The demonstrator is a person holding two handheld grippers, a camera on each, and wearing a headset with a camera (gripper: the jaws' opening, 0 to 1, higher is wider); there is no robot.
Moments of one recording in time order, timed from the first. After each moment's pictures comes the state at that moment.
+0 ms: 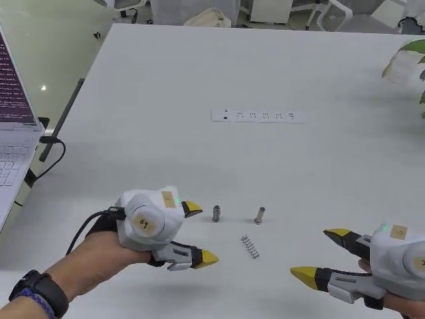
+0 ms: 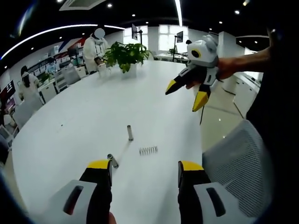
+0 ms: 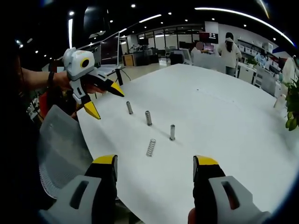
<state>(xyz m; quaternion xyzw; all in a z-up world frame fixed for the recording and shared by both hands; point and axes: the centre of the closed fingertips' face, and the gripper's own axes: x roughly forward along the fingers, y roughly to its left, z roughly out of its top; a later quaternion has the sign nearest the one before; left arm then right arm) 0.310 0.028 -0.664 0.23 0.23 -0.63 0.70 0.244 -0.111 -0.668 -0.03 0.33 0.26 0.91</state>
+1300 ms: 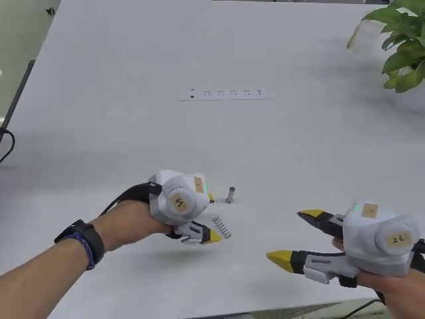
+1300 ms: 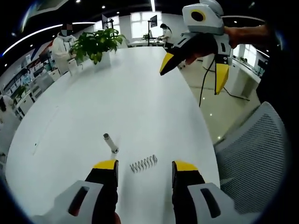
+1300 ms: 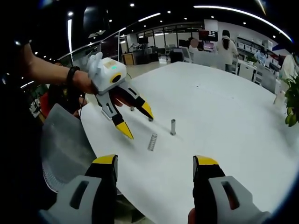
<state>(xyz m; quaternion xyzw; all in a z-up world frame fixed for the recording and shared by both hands) 0.305 -0.050 -0.733 0.31 0.23 -0.69 0.61 0.231 -0.117 -0.670 -0.03 0.34 0.26 0.90</state>
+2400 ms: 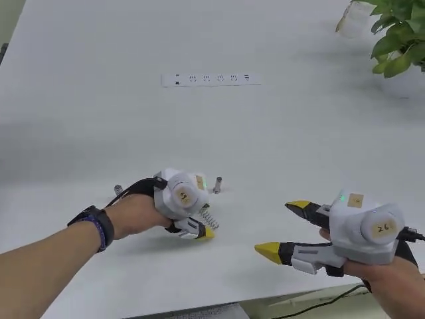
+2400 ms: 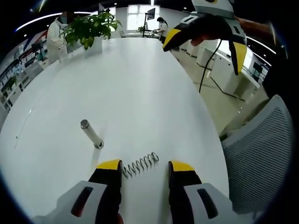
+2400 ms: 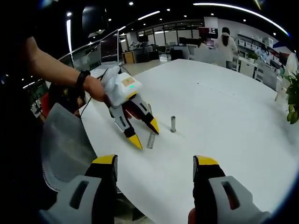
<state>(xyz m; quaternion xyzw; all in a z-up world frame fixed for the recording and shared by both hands) 0.299 -0.061 -0.784 0.31 0.28 -0.71 0.57 0.231 -0.120 -0.676 -0.02 0.35 0.26 0.90</state>
